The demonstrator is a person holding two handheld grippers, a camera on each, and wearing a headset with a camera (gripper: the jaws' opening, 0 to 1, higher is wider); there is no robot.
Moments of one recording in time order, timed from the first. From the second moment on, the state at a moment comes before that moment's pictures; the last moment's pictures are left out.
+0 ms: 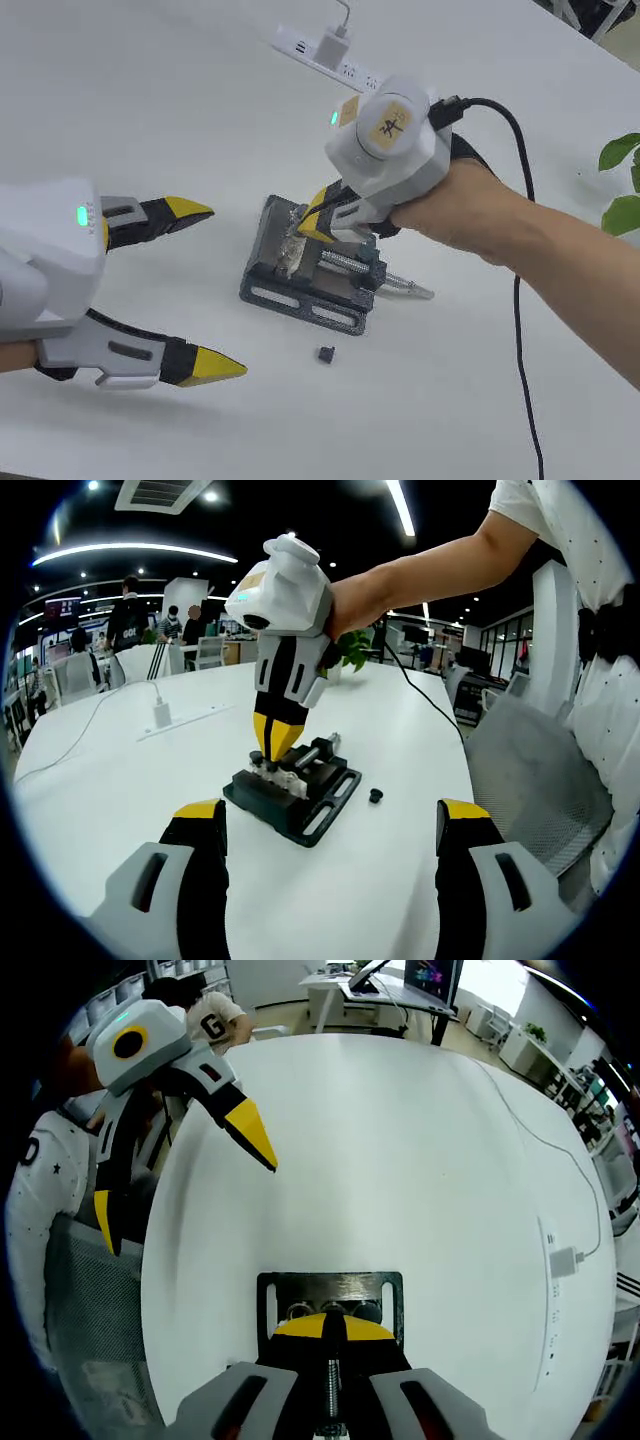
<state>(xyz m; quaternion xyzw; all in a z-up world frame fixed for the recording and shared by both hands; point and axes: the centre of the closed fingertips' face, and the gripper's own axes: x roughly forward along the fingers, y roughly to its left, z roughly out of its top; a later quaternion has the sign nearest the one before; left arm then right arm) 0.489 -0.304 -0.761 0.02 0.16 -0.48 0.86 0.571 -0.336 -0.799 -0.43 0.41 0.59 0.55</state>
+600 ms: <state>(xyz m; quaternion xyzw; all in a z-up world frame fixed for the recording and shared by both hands) 0.491 -0.304 -0.759 0.02 0.16 -0.48 0.86 0.578 -0.337 -0.805 -0.45 0.42 0.59 0.52</state>
